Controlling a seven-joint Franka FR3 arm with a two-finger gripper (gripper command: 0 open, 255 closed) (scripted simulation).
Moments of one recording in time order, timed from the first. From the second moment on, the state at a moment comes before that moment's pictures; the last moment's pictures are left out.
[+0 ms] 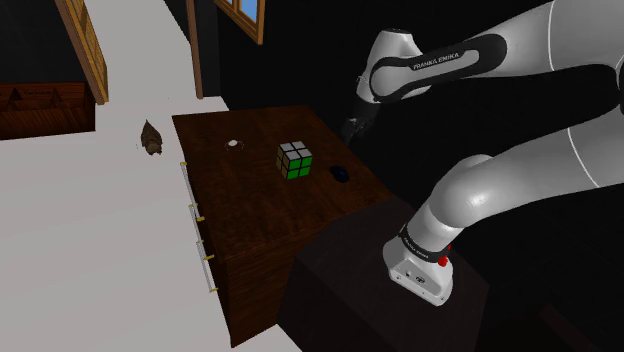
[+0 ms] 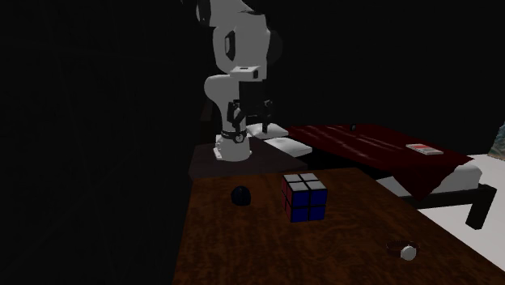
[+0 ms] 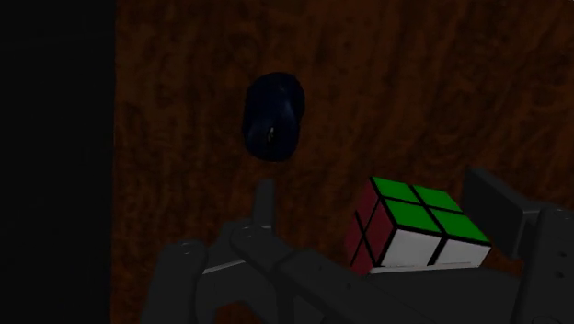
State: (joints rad) arm -0.10 -0.54 -0.15 -2.76 -0.11 2.25 -0.11
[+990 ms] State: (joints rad) arm -0.06 0.04 -0.30 -2.77 0.24 2.85 -0.35
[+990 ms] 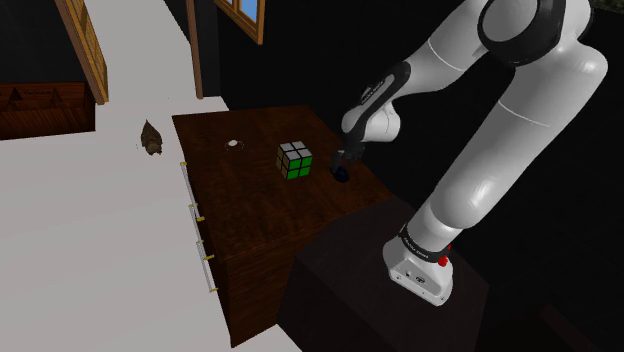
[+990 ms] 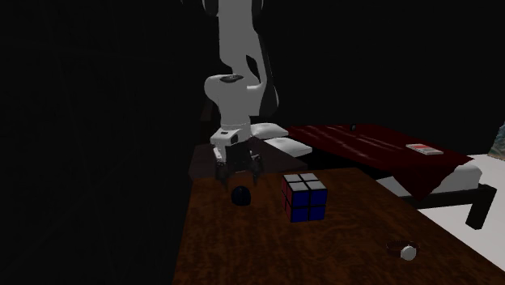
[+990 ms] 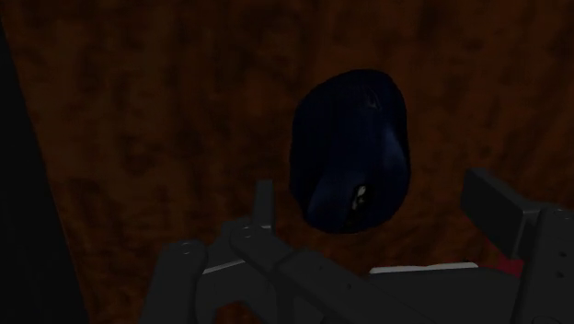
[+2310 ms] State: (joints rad) arm -0.06 0.09 -0.28 -2.76 0.33 2.88 -0.42
